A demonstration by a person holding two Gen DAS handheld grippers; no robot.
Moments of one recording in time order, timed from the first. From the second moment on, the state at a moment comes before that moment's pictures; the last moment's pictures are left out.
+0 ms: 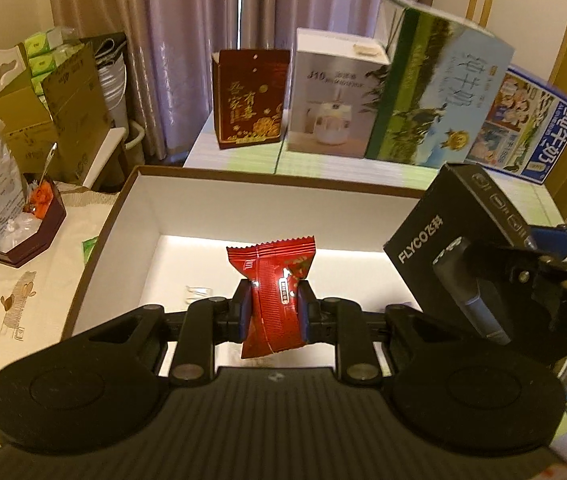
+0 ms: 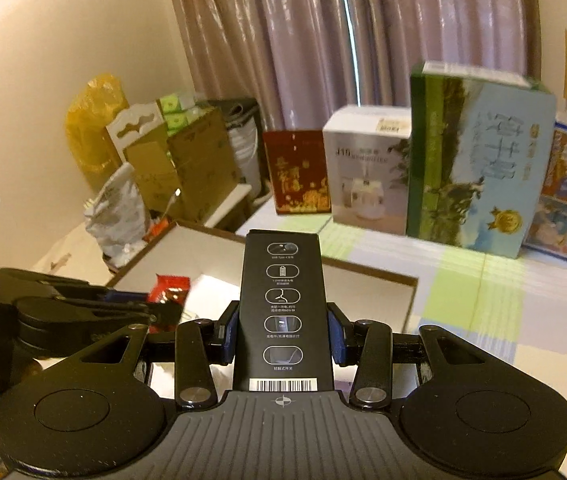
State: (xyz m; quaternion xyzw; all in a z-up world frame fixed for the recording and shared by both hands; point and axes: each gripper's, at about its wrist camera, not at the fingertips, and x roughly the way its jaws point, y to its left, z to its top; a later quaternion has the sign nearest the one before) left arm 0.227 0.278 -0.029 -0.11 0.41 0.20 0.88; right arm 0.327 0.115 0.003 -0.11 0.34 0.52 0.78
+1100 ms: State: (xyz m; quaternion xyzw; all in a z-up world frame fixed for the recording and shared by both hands) left arm 0.299 0.332 -0.106 -0.12 0.48 0.15 0.86; right arm 0.372 0.188 -0.084 -0.10 0.40 0.41 0.81
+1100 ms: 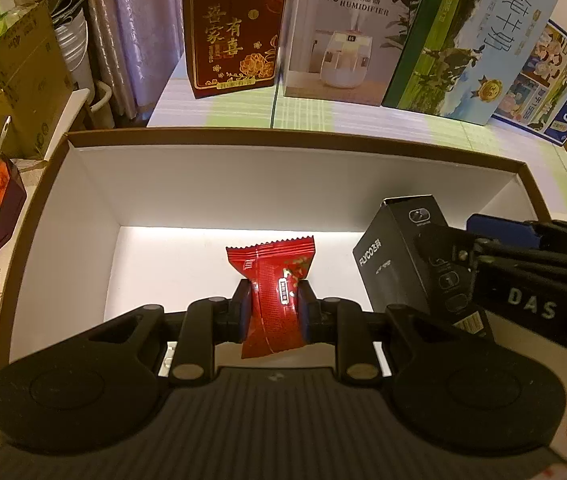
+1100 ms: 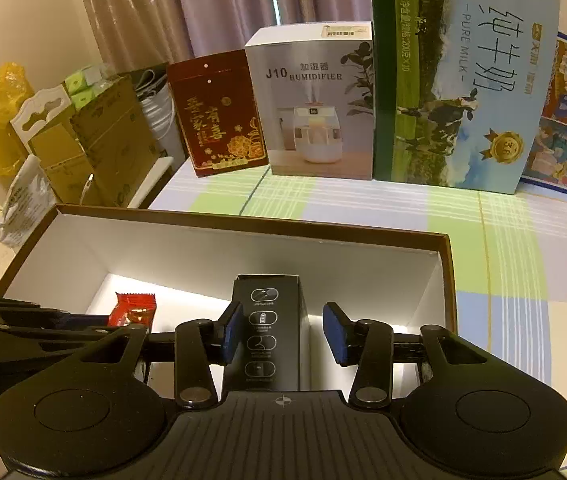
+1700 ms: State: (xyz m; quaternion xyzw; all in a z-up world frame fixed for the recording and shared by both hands) left arm 0.298 0.337 -0.105 -0.13 0.48 0.16 0.85; right arm 0.365 0.182 -0.074 -0.12 0.39 0.42 0.81
